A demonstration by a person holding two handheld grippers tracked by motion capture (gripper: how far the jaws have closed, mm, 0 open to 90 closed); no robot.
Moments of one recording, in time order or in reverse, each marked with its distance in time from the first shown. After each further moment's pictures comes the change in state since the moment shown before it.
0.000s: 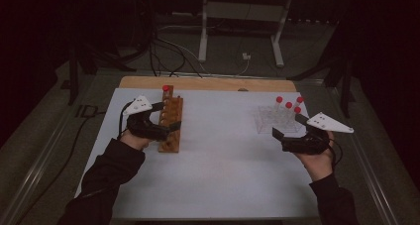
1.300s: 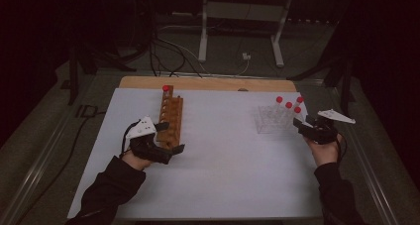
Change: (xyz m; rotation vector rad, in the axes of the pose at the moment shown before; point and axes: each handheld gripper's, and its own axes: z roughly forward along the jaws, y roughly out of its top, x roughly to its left) left arm -0.031 -0.035 -0.005 0.030 -0.080 0.025; right arm -0.095 -0.051 0.037 0.156 -0.249 0.172
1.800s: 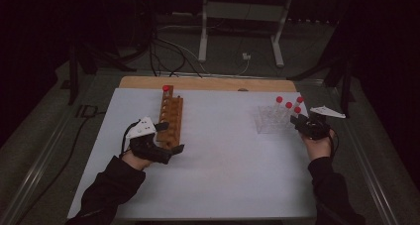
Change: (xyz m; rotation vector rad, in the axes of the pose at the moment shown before) left arm 0.002 -0.001 0.000 0.006 -0.003 0.001; right arm 0.001 0.001 0.026 0.043 -0.020 -0.005
